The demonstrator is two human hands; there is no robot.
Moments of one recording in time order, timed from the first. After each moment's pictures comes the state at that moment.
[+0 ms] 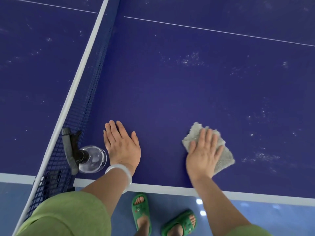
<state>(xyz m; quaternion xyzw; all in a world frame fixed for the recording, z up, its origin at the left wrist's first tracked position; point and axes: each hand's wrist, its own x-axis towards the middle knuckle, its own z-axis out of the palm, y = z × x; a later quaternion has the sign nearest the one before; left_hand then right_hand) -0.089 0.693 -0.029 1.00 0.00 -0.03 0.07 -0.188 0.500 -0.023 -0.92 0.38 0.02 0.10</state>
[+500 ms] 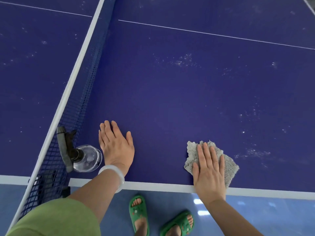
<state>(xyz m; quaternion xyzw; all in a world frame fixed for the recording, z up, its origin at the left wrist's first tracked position) -0.090 0.698 -0.027 0.99 0.00 -0.03 0.14 -0.271 0.475 -0.030 -0.97 0.24 0.03 0.05</state>
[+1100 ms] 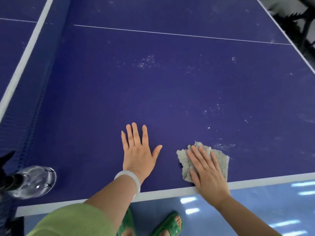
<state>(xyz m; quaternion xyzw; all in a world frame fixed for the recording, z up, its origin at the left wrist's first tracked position) -0.144 0.556 -0.030 0.97 -0.25 -0.04 0.03 -0.322 0.371 -0.026 -0.99 0.13 0.04 0.03</state>
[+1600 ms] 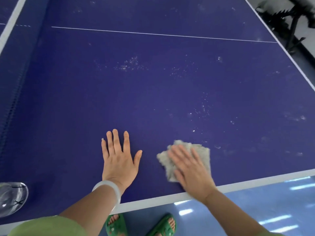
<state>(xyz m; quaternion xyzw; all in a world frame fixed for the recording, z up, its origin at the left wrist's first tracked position) -0.145 0.552 -0.025 0.97 -0.25 -0.06 0.02 -0.302 0.345 -0.026 -1.00 0.05 0.04 0.03</state>
